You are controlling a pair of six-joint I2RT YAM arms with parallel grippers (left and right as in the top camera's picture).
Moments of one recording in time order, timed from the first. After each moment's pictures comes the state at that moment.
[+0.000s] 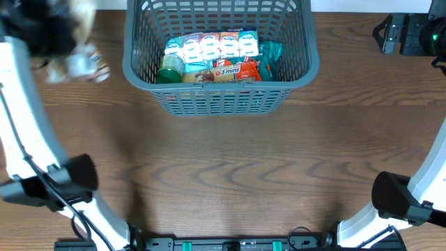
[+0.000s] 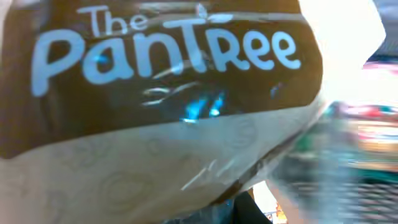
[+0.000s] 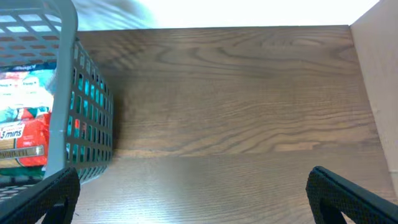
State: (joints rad) left arm 0.22 1.97 2.50 -1.54 0.23 0.13; right arm -0.23 1.84 2.54 -1.56 -0.09 -0.13
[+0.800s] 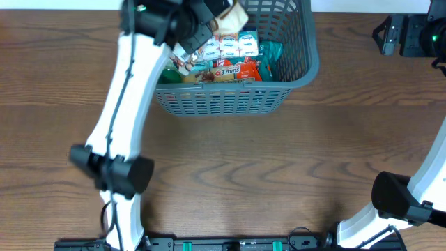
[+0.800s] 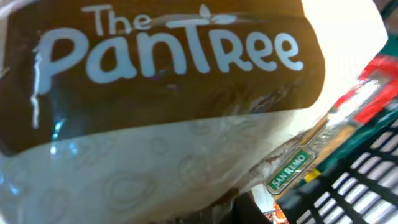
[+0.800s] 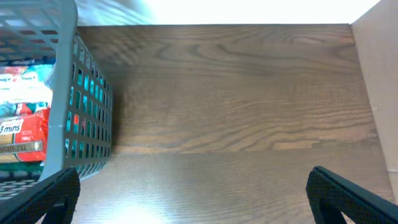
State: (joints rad) left arm -0.36 2.12 2.41 -1.26 -0.02 0.62; right arm -0.23 1.84 2.54 -1.57 -0.09 -0.14
